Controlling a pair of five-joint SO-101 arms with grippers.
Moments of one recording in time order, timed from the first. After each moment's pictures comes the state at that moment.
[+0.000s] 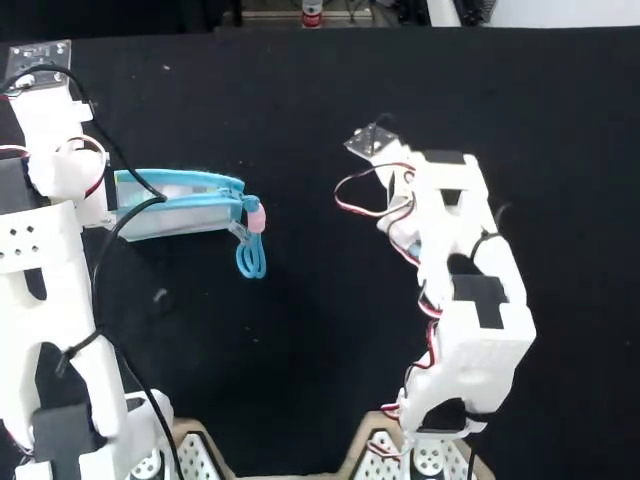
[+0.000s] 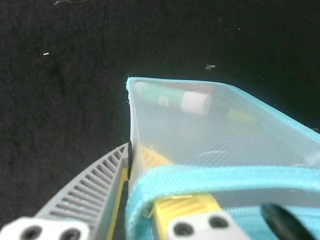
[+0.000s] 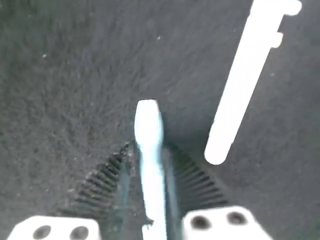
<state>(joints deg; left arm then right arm) -17.1 -21.1 -9.8 100.1 -4.4 2.5 20.3 10.8 64.1 41.9</state>
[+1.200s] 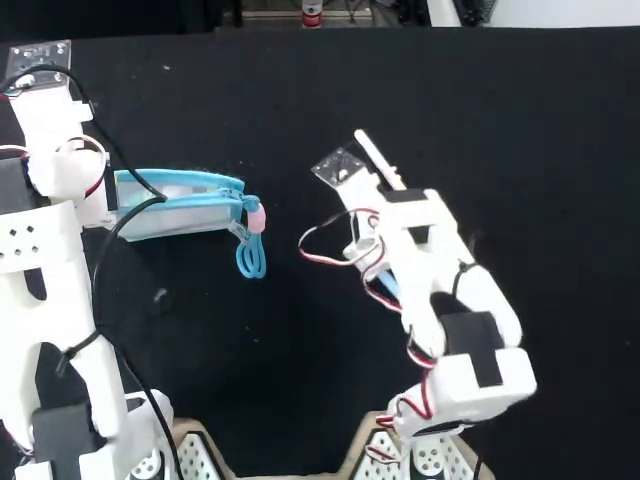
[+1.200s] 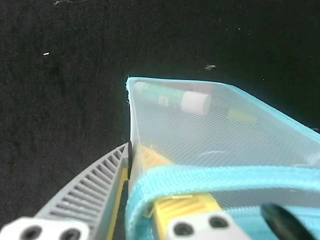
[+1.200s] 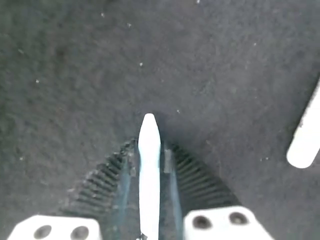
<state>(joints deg) -17.1 -21.1 -9.8 100.1 -4.4 -7.6 4.5 34.4 52.8 31.0</state>
